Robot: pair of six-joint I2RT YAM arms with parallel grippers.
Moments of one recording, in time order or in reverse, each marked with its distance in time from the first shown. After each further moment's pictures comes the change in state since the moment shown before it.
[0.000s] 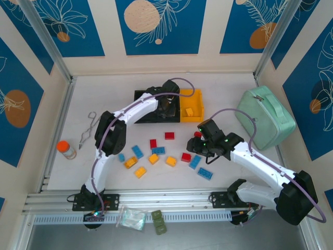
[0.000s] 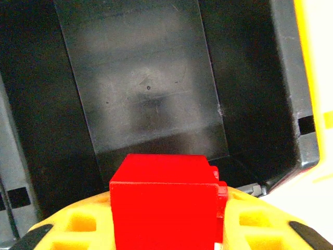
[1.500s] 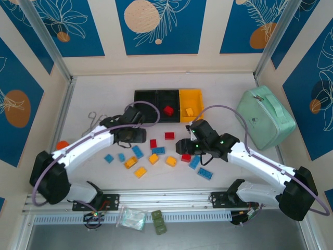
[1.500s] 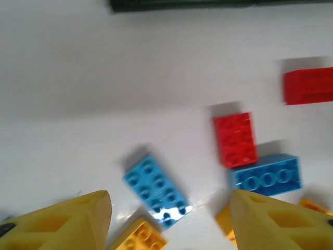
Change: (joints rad) left arm 0.055 -0.911 -0.994 0.108 -0.049 -0.117; right arm 0.154 0.029 0.053 0.114 -0.063 -0.151
